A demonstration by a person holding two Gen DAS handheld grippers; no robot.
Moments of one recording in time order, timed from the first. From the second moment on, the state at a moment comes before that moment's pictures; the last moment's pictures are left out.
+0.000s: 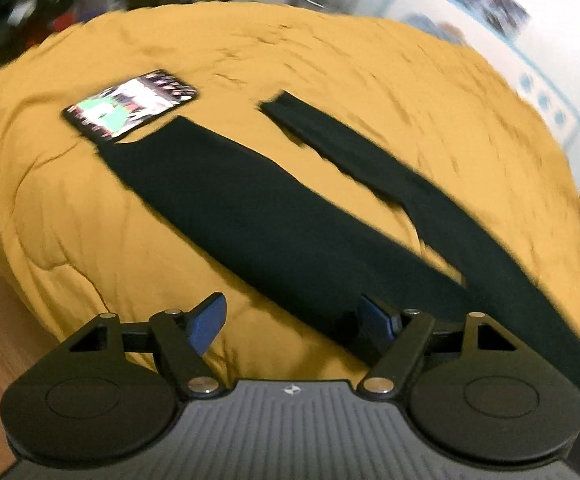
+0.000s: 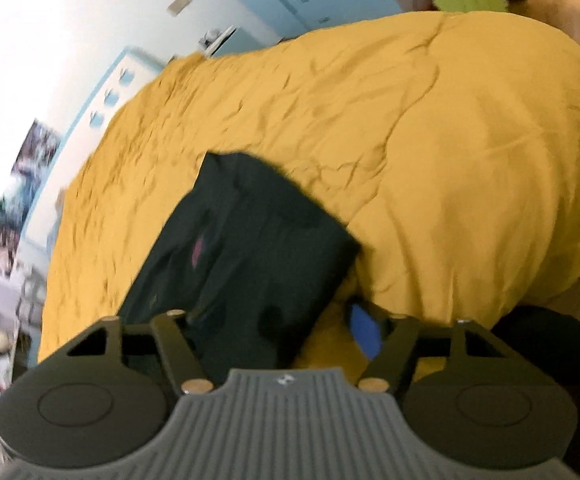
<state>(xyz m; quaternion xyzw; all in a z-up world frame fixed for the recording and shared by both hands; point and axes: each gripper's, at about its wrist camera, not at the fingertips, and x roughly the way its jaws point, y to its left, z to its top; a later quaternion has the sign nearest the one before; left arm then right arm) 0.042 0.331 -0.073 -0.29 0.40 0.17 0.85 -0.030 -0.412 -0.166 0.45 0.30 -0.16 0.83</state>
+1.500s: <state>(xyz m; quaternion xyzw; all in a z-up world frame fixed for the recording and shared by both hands) 0.126 0.434 -0.049 -0.45 0.33 0.23 0.80 0.005 -0.453 -0.129 0.57 0.26 -0.10 0.78</state>
